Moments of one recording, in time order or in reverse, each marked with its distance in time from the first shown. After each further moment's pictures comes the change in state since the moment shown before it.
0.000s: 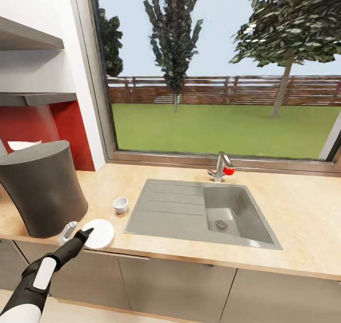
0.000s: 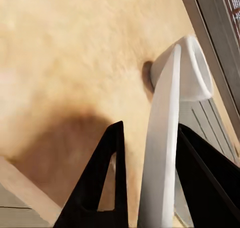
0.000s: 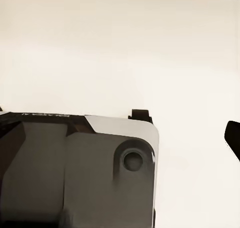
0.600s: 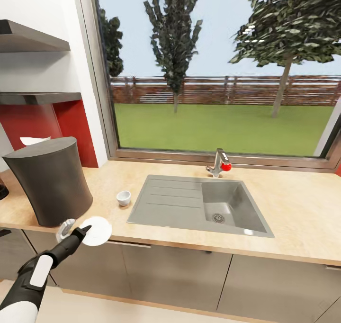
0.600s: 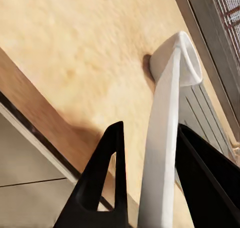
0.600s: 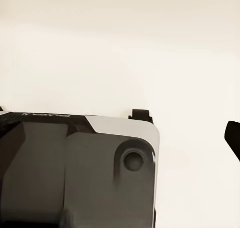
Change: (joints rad) left arm -0.012 0.022 -0.002 0.000 0.000 0.006 -0.018; right arm 0.000 0.001 -0.001 0.000 0.000 0.000 0.000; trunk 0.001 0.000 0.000
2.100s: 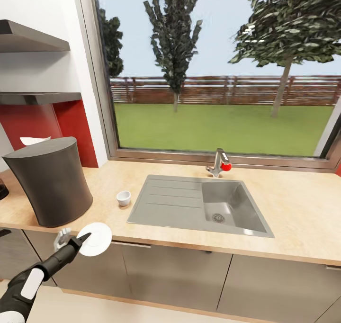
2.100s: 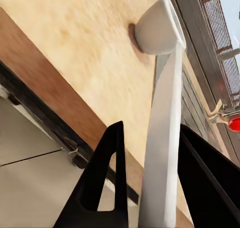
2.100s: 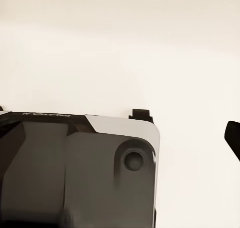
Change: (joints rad) left arm 0.023 0.072 -0.006 0.138 -0.062 -0.007 -0.277; right arm 0.000 0.001 0.001 0.000 0.000 0.001 0.000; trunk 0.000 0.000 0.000
